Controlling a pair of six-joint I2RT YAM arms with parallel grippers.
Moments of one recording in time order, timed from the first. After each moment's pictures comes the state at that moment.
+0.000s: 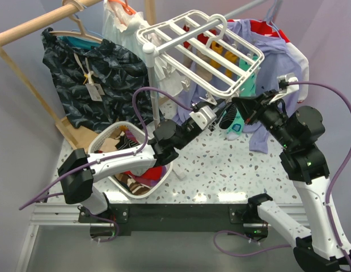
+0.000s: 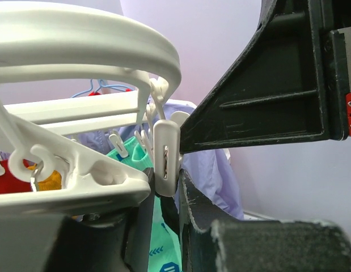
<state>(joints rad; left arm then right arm) -1.10 1.59 1.21 0.87 -0.11 0.29 0.30 0.82 1.27 -0.37 -0.25 0.35</state>
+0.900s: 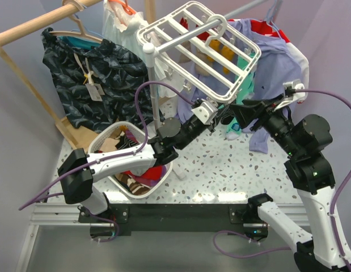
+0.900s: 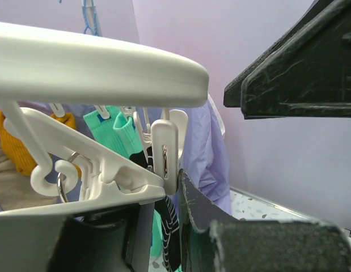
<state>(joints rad) -1.10 1.59 1.22 0.75 -0.17 0.18 0.30 0.77 1.27 -0.41 -0.26 0.36</state>
